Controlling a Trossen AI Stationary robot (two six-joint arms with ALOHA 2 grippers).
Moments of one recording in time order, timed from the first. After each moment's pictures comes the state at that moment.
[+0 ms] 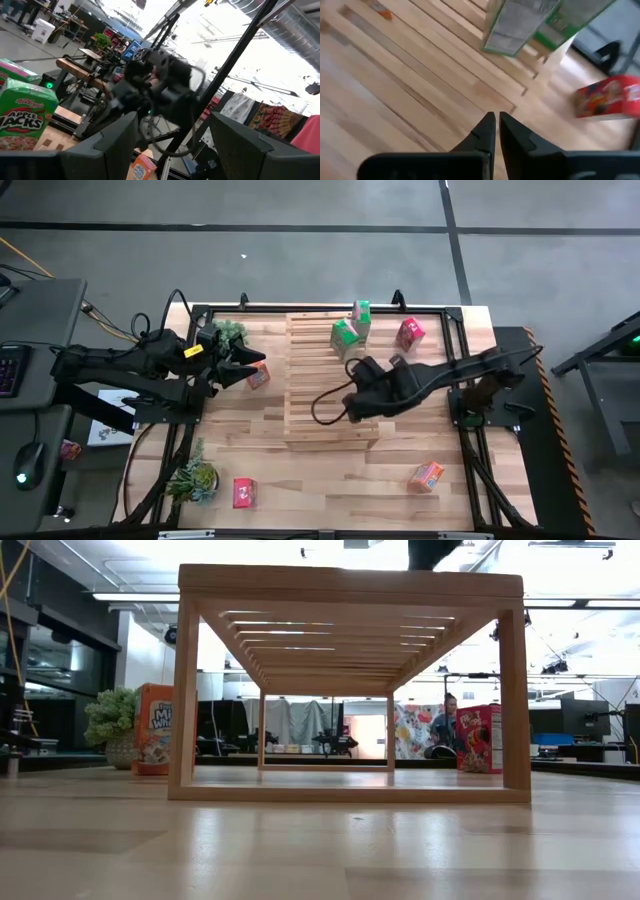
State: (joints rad) left arm -0.06 0.71 0.71 0.23 0.01 -0.56; right arm 0.27 1.74 1.76 -1.42 0.64 1.07
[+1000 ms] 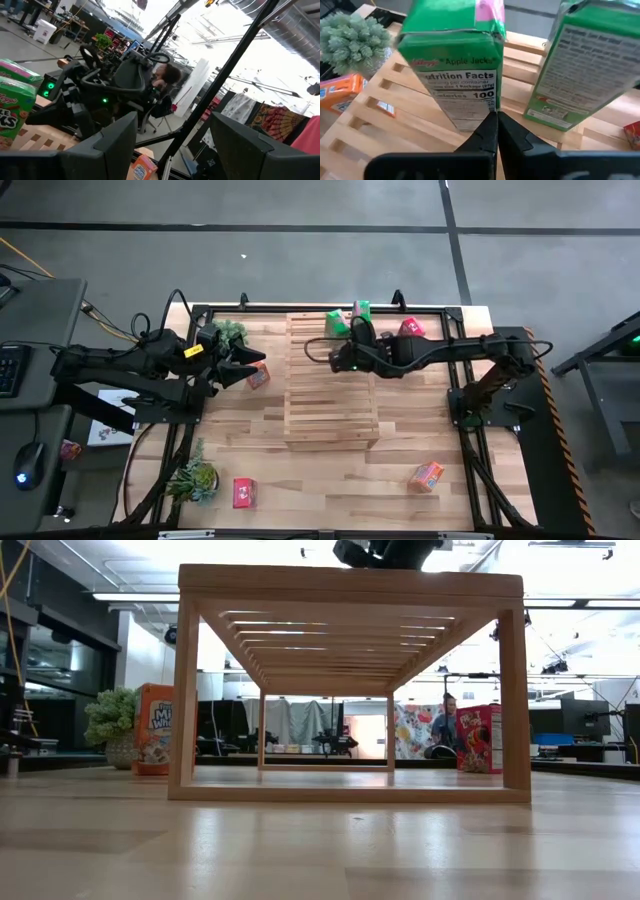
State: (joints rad) left arm -0.06 0.71 0.71 0.23 0.01 -0.56; right arm 0.00 1.63 1.48 -0.83 0.68 0.96
